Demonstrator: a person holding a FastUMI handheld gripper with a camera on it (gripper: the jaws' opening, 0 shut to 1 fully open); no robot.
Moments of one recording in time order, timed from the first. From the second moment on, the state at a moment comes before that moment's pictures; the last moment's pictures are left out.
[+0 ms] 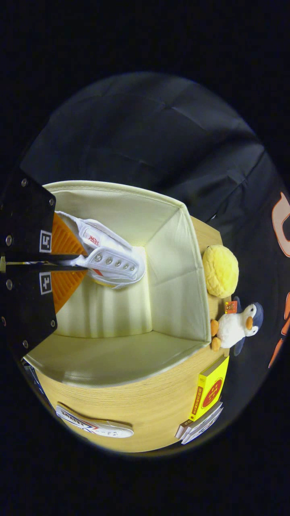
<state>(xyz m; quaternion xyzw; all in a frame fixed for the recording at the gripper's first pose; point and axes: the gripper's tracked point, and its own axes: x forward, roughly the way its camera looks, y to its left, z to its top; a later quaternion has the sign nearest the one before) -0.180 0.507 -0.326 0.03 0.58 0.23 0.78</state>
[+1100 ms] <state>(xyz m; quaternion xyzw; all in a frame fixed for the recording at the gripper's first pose) -0.146 0.360 -0.212 0.15 0.45 0.33 0.82</state>
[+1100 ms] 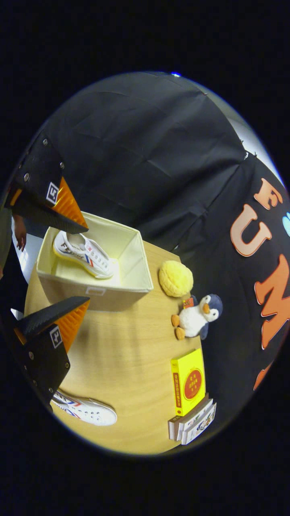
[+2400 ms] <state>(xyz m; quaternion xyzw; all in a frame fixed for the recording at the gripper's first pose) -0.166 0.072 -0.395 -0.10 0.50 0.10 0.85</state>
